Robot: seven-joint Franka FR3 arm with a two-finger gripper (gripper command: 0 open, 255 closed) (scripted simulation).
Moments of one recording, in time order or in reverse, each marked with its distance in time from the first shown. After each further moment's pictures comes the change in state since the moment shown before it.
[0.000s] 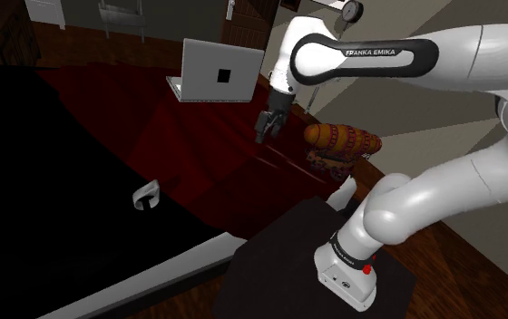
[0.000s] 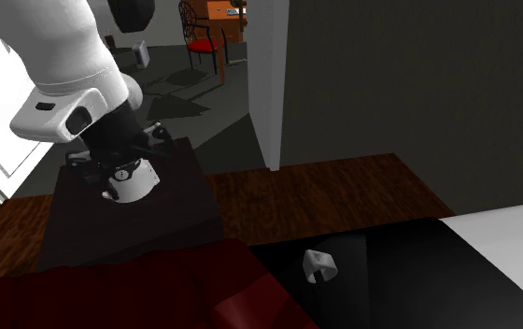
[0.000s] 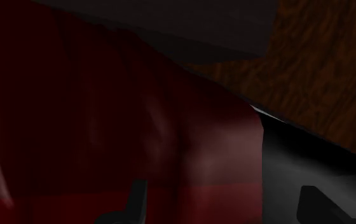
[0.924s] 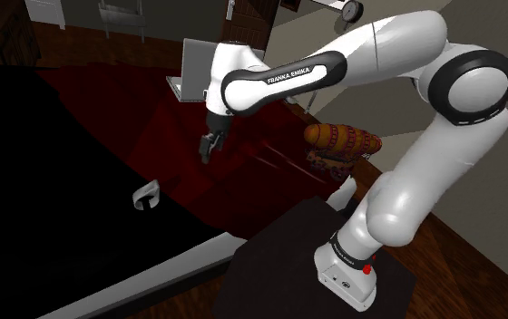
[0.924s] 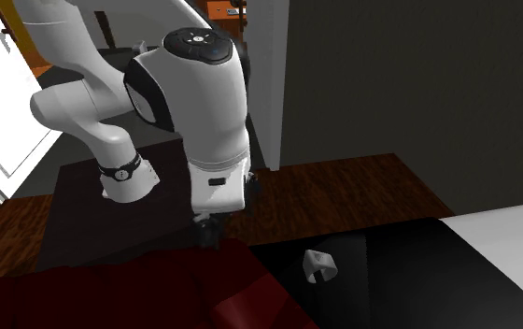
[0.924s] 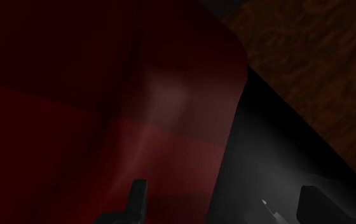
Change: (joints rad) arm 0.108 0.469 0.130 0.228 -0.060 0.271 -0.043
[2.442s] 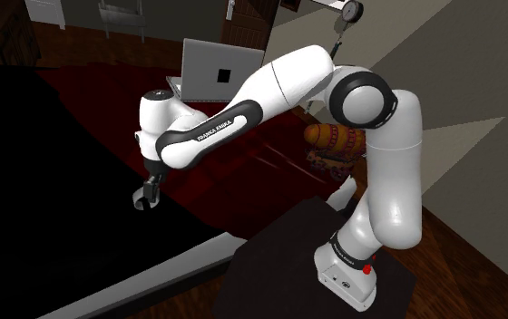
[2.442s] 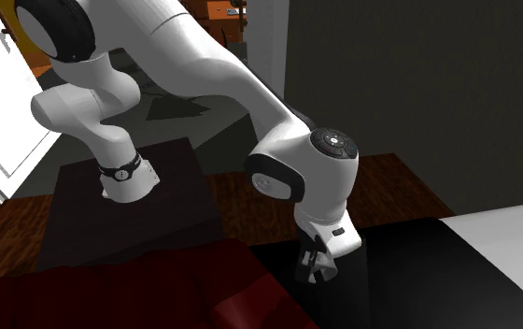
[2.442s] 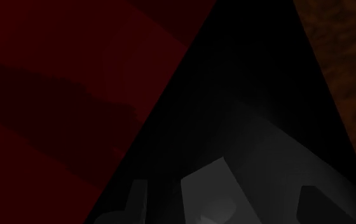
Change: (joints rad) arm 0.168 0.555 0.045 0.389 -0.220 0.169 0.020
